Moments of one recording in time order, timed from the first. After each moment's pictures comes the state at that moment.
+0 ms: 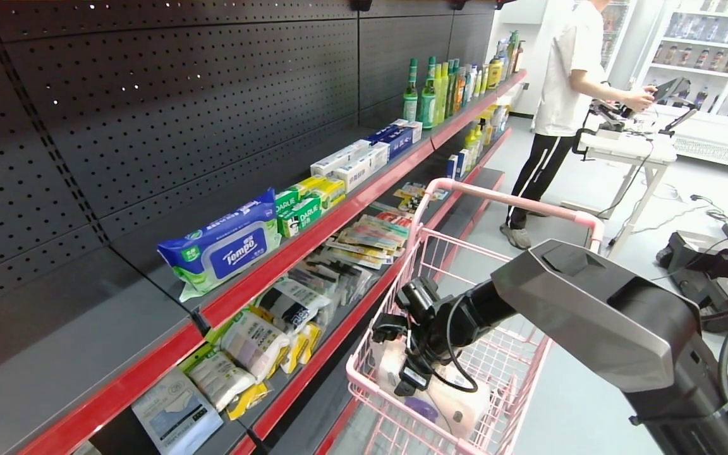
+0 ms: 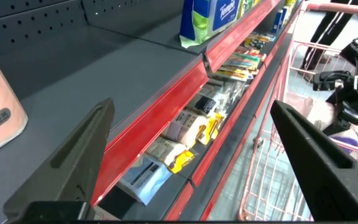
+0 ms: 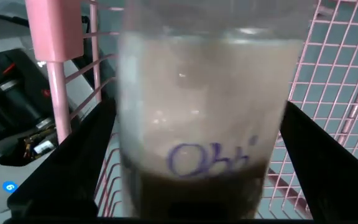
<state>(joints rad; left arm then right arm) 0.00 0.00 0.00 0.00 -0.05 0.00 0.56 2.58 -1.50 0.11 0.04 -0.54</state>
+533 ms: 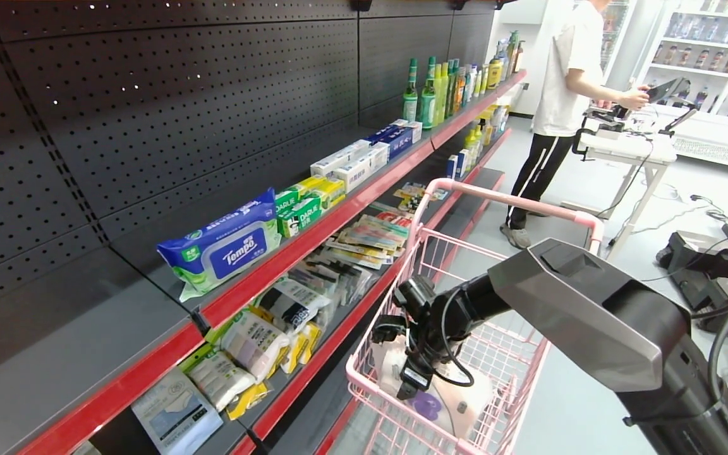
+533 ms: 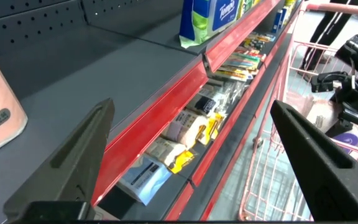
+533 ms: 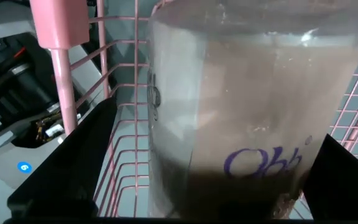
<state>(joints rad) 0.00 0.00 0.00 0.00 -0.05 0.00 0.56 2.61 -1.60 0.26 0.04 -0.54</state>
